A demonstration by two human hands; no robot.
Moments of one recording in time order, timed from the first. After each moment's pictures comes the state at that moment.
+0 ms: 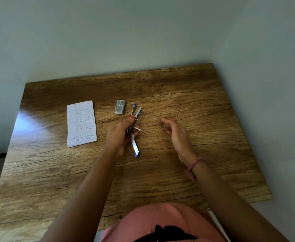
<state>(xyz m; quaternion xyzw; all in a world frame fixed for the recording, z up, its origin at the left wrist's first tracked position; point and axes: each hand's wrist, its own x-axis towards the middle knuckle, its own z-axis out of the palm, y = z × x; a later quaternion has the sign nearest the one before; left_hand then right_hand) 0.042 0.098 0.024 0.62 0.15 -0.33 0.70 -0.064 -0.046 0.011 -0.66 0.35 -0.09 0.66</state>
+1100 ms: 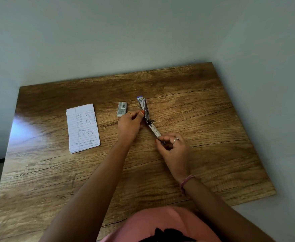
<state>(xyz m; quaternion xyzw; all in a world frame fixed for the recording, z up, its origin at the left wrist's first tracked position) 0.071 0.066 0.003 0.79 -0.02 -0.25 0.56 -0.078 0.003 -0.006 -0.82 0.31 -0.28 0.39</state>
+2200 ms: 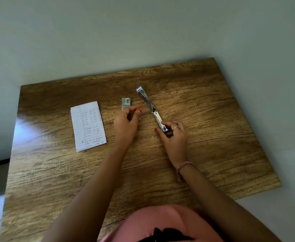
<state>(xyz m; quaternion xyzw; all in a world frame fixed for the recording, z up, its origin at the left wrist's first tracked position) 0.074 0.099 0.006 0.80 -0.12 -0.15 0.58 -0.047 0.007 -0.017 -0.81 0.33 -0.30 0.38</state>
